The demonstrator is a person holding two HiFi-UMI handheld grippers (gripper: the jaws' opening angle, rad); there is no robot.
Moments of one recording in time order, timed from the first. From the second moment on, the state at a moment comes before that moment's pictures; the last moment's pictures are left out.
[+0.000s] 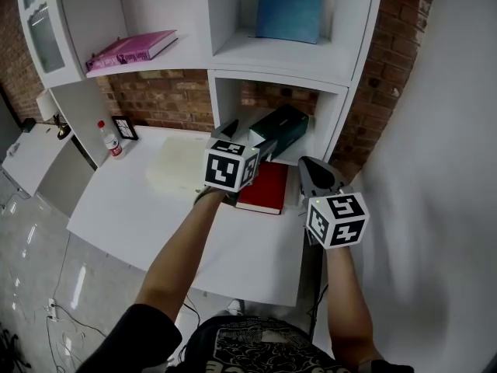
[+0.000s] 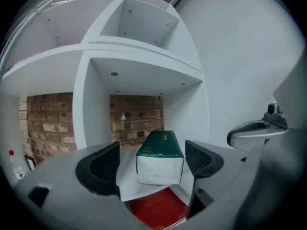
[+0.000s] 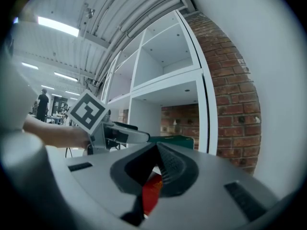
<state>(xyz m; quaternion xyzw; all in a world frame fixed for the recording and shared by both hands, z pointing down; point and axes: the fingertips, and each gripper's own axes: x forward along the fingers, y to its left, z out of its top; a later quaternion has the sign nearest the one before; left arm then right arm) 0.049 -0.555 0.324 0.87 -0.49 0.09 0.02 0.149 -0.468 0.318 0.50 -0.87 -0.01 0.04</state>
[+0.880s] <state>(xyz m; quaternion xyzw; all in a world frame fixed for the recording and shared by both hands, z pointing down) -0.051 -0.485 0.324 0.82 -0.57 0.05 0.03 0.136 -0.464 0.309 0.48 -0.87 -0.02 0.03</state>
